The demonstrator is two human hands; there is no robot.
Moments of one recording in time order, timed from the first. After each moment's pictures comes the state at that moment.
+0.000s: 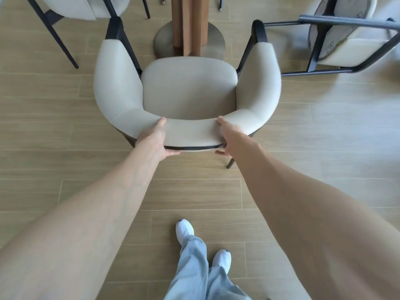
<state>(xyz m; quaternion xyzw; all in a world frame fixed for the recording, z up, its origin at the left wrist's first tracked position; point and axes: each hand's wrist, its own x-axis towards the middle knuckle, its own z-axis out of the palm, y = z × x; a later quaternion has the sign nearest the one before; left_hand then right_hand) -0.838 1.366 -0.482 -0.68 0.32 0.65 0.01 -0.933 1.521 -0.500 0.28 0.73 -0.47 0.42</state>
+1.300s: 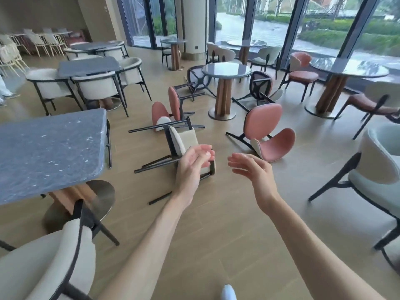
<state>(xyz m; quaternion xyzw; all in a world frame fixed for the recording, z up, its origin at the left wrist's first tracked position) -1.198 2.050 -0.129 0.03 0.65 0.75 -0.10 -1.209 2.221 -0.149 -0.01 0.66 -0.75 -0.05</state>
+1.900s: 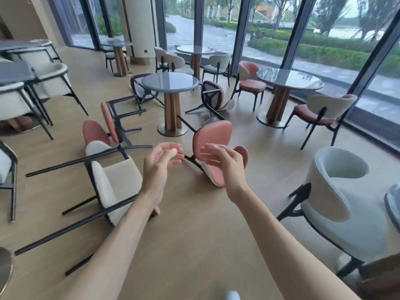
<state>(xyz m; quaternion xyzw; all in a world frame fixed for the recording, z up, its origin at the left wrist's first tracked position) -1.604 2.295 -0.116 0.06 0.63 0.77 -0.09 -1.596 2.465 -0.116 0.03 0.63 -0.76 -0.11</state>
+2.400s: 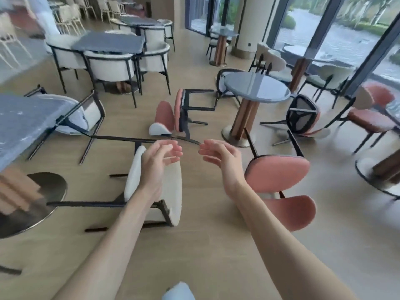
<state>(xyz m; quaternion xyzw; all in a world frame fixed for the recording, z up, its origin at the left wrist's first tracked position) -1.859 2.287 -0.144 -0.15 0.56 0.76 -0.28 -1.939 2.437 -0.134 -0.13 0.63 -0.76 0.12</state>
